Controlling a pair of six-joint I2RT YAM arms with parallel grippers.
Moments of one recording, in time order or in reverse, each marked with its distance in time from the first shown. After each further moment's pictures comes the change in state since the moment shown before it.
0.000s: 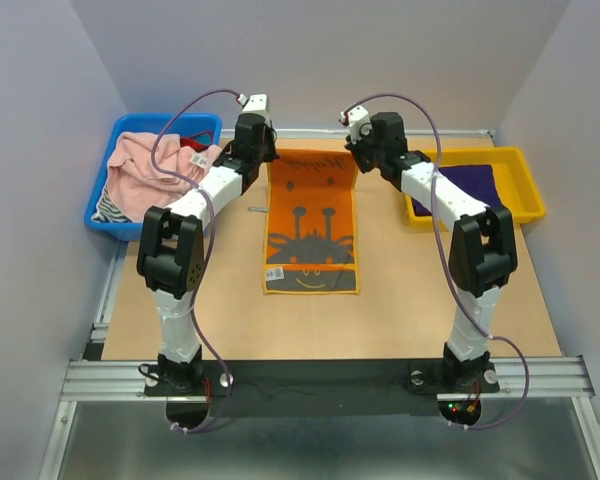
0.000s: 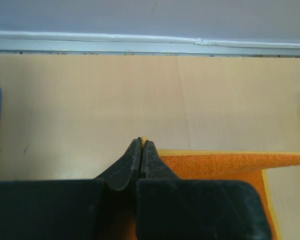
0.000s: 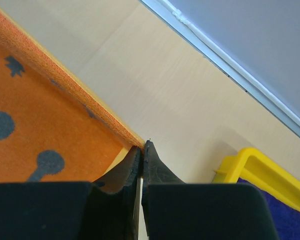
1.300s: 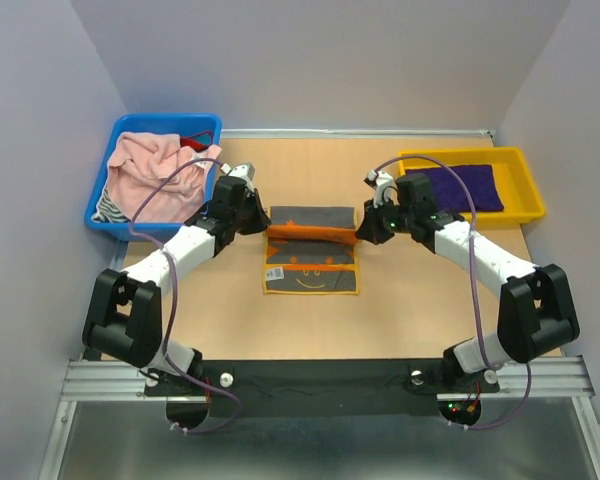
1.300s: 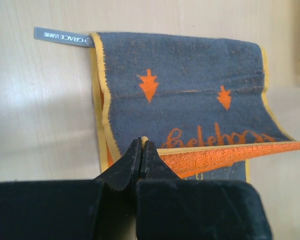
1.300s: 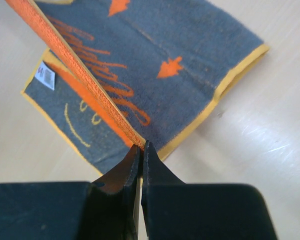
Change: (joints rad) left arm -0.024 -0.504 -0.662 -0.133 0.233 -0.217; right arm 0.000 -0.498 -0.684 -0.032 -0.376 0.350
